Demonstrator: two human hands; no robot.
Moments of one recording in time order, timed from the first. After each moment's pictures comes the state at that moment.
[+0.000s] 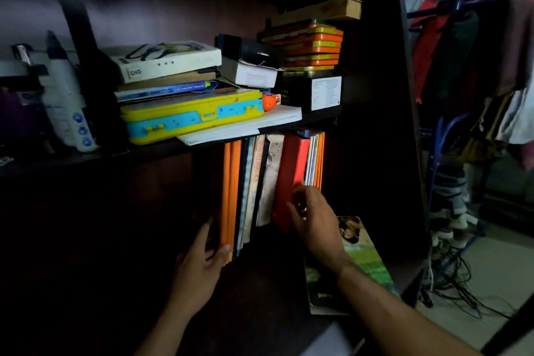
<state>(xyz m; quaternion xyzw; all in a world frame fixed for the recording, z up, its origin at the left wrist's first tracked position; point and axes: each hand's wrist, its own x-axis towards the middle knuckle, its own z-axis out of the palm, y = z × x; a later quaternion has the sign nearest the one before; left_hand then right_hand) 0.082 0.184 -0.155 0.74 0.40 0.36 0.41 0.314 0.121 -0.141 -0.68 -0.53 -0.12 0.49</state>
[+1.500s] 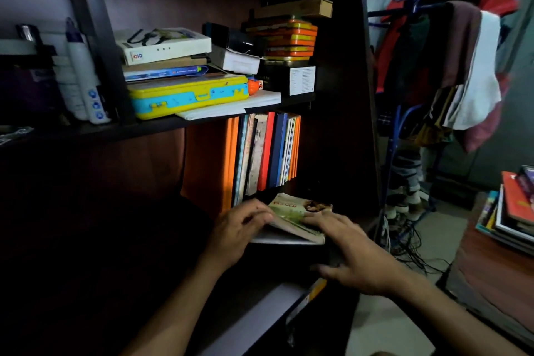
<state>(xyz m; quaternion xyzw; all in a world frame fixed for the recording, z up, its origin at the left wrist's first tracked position) 0.117 0.128 -0.135 0.85 0.14 0.37 0.34 0.306 -0.062 -0.121 -0.72 -0.66 0.03 0.21</state>
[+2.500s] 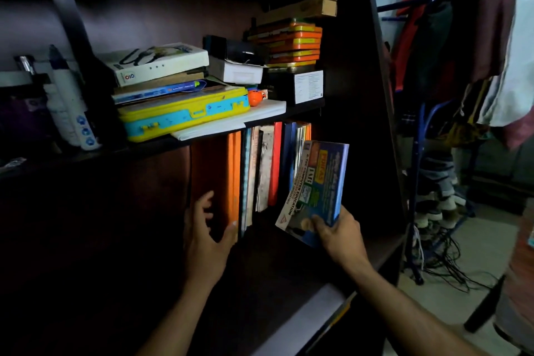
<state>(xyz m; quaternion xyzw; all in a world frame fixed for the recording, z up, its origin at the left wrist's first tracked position) 0.105 0.164 -0.145 0.73 0.36 0.53 0.24 0.316 0.035 -0.143 -0.72 -0.38 0.09 0.57</state>
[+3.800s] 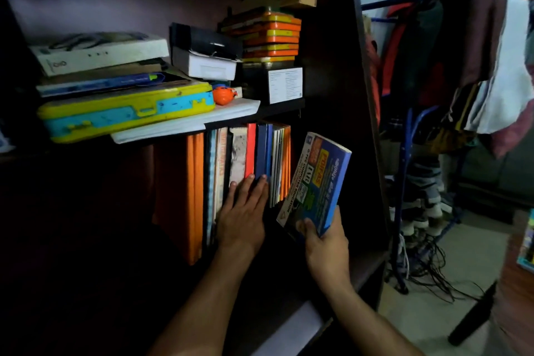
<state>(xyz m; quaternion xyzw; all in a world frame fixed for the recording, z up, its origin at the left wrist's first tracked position) 0.252 0.193 -0.144 0.90 0.34 0.17 -0.19 0.338 0.046 -0.160 -0.64 -0.34 0.07 0.68</state>
